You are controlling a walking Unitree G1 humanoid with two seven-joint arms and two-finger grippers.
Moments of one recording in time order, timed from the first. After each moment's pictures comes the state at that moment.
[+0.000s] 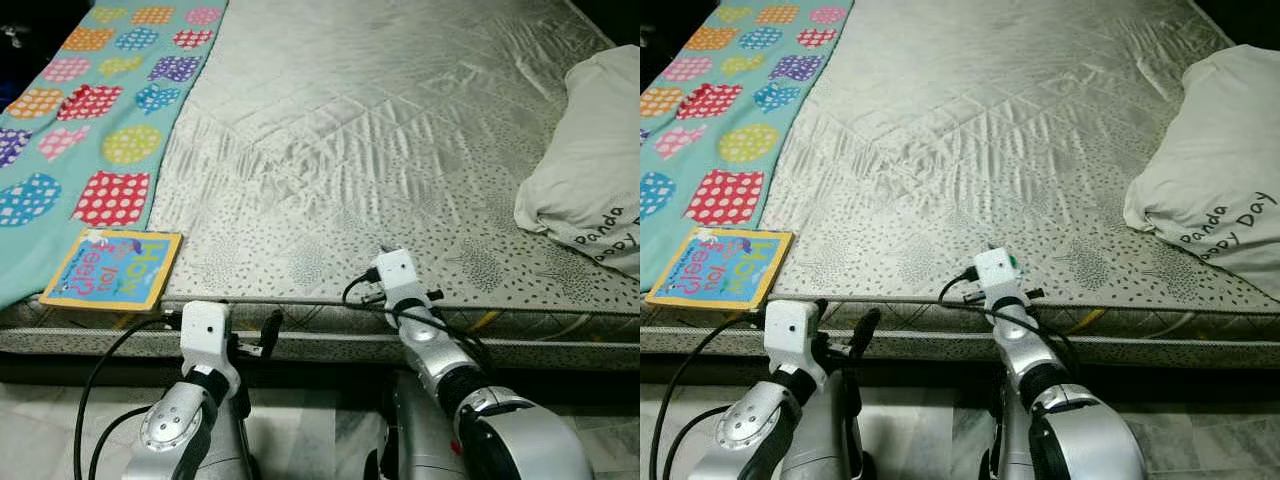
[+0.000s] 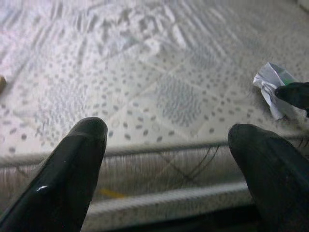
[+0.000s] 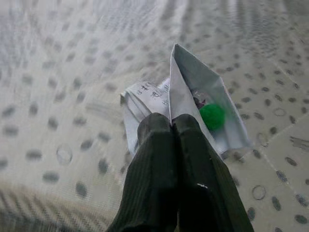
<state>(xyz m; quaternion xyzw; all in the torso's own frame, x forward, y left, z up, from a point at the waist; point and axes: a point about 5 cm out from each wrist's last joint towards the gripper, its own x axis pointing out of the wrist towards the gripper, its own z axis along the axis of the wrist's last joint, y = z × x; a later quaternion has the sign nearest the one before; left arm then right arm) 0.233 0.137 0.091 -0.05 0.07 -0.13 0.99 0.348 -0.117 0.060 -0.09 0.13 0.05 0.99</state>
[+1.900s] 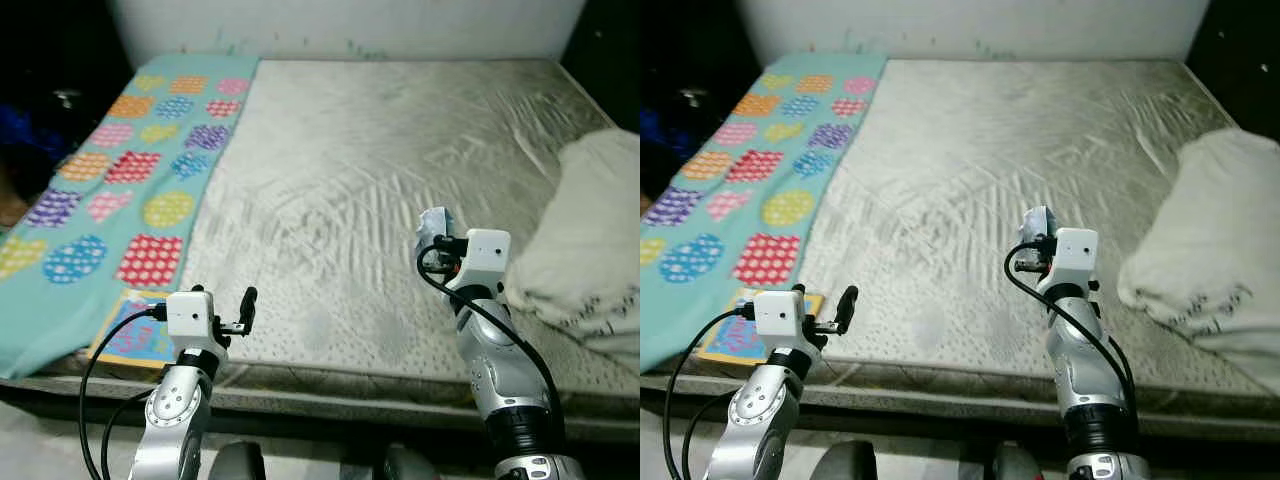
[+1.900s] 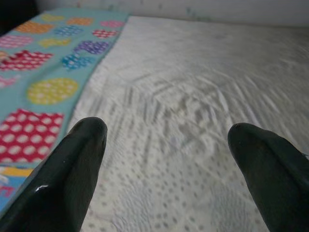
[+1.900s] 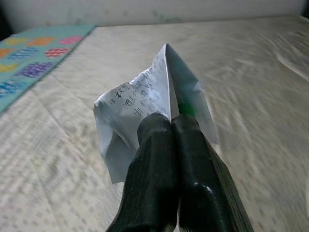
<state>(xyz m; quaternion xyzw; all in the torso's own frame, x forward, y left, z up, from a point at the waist) 0.265 0.159 0.068 -0.04 0.03 -0.05 1.00 0.330 -0.169 0.111 0.03 0.02 0.00 1.00</state>
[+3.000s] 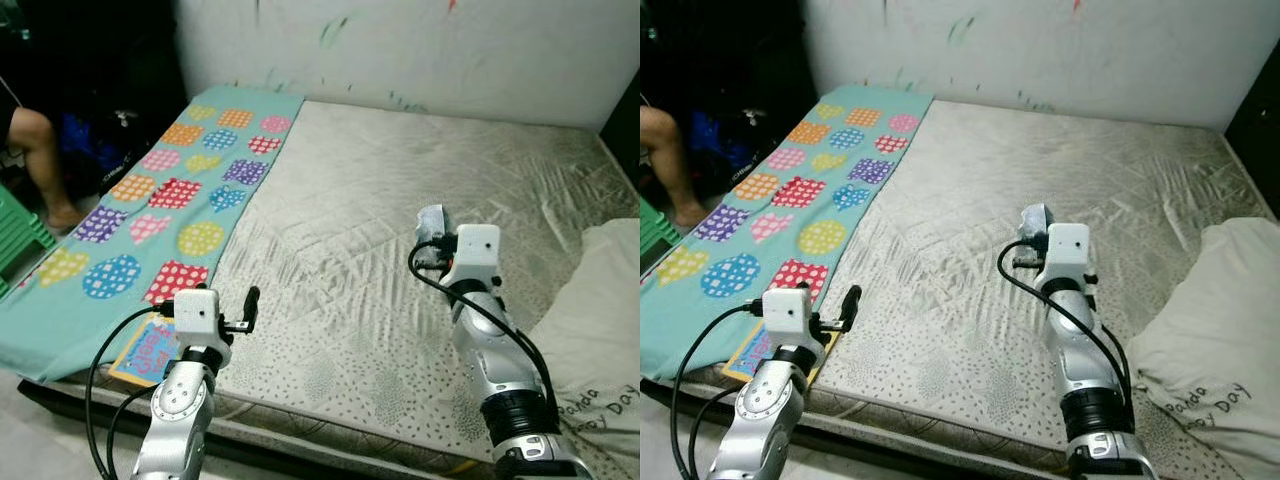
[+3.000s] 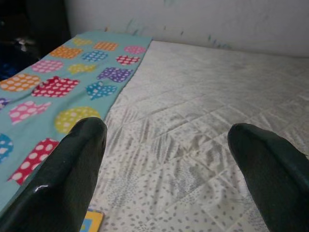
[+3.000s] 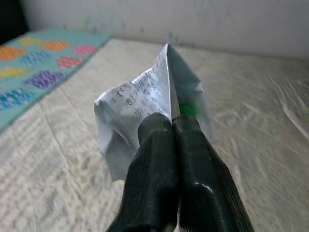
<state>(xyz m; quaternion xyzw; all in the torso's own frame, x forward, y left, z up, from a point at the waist) 0.270 0.155 0.060 -0.02 0.04 -0.05 1.00 0.339 -0.170 0.095 -0.01 0.05 -0.03 1.00</state>
